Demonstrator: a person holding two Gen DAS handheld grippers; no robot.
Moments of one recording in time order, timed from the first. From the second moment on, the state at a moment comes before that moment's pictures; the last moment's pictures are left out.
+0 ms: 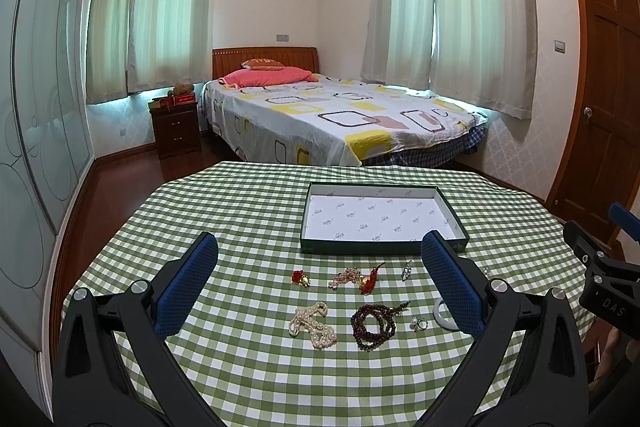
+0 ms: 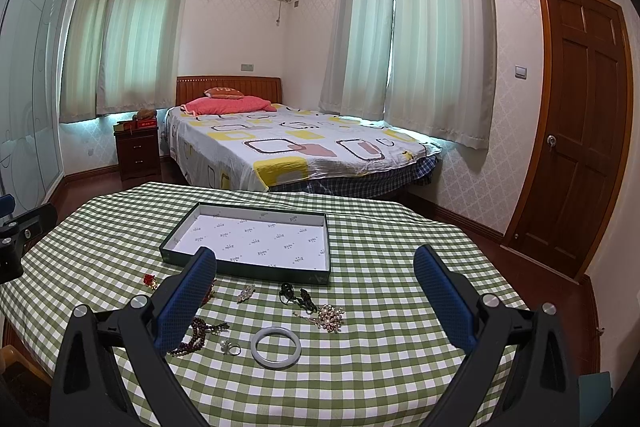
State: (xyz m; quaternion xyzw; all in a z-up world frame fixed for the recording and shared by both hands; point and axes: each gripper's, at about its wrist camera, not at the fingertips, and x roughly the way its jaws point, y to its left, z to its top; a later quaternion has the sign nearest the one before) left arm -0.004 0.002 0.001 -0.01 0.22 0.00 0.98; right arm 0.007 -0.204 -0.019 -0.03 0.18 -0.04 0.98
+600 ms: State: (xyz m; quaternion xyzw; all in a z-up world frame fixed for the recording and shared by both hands) left arm -0.003 0.004 -0.004 -0.02 0.22 0.00 0.97; right arm 0.007 -0.204 -0.018 -0.03 0.18 -0.04 0.98
